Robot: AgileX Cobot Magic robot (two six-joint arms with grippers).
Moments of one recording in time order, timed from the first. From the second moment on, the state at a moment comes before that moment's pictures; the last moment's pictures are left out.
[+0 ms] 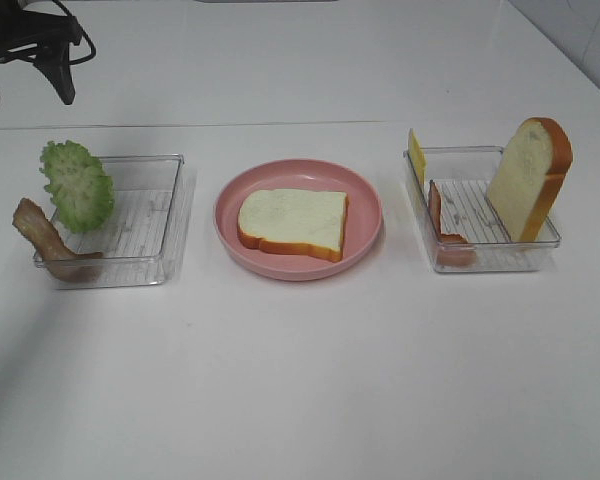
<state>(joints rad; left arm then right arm) -0.05 2.17 -2.05 -0.07 1.22 -0.11 0.05 0.00 -0.50 0.05 1.07 -0.06</state>
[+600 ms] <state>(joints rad) -0.05 2.32 -2.05 -0.07 1.22 -0.11 0.05 0.00 -0.50 0.05 1.07 -0.06</state>
